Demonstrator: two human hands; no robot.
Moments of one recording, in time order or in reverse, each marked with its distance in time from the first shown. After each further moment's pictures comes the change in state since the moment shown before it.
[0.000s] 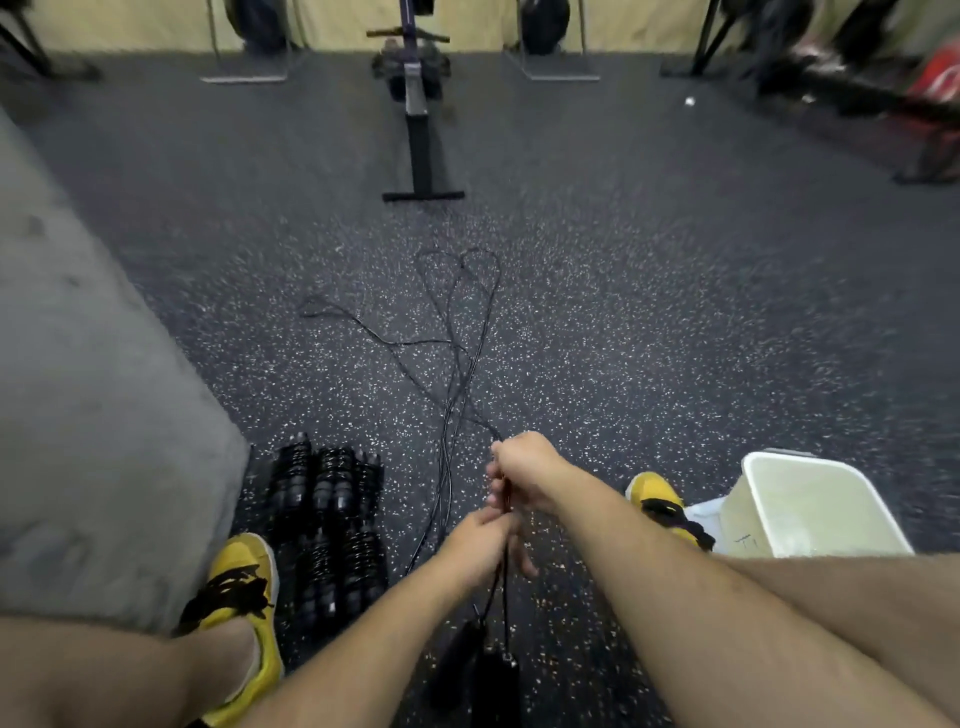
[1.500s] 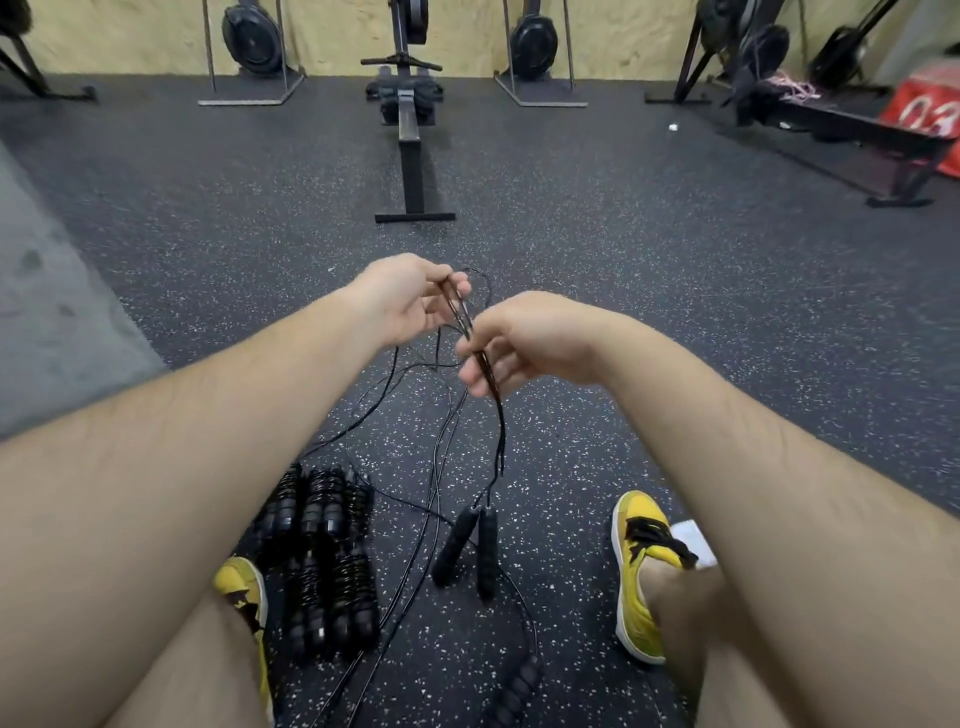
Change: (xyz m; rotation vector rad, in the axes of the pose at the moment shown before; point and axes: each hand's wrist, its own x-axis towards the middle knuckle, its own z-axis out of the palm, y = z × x) left_hand 0.008 0.270 -0.077 -0.146 0.173 0.241; right_hand -0.101 -0.158 -0.043 -0.433 -0.310 -0.440
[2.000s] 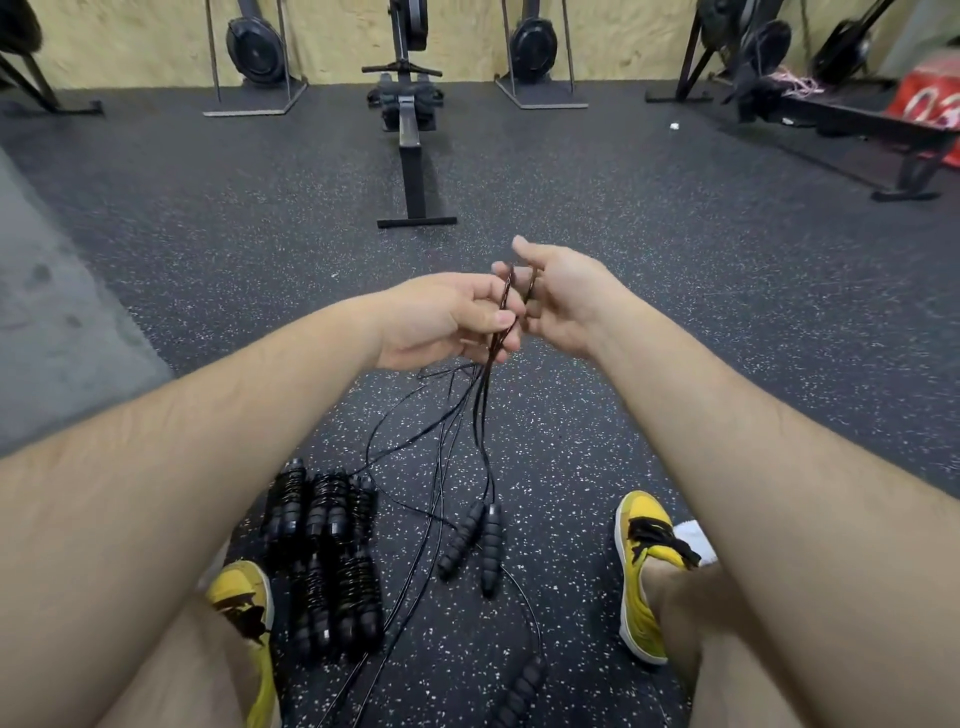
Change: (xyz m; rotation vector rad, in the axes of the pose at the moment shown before) left_hand -0.050 -0.001 0.021 0.354 -0.631 0.176; right_hand 0.011 -0.005 -0.028 0.655 0.378 -0.081
